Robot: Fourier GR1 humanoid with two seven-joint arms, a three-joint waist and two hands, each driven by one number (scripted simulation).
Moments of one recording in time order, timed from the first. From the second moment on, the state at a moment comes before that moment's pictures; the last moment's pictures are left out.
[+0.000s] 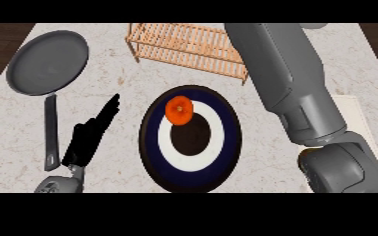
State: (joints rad) left arm -0.07 0.22 -0.12 -1.37 -0.03 -0.06 0.05; right arm -1.39 -0.05 -0.22 -0.58 1.20 -0.16 0.90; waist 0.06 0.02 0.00
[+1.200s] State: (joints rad) left arm -0.03 0.22 -0.09 -1.36 -0.04 -0.04 0.05; right arm -1.31 -0.03 -0.53 -0.71 0.83 -0.97 0.51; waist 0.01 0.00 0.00
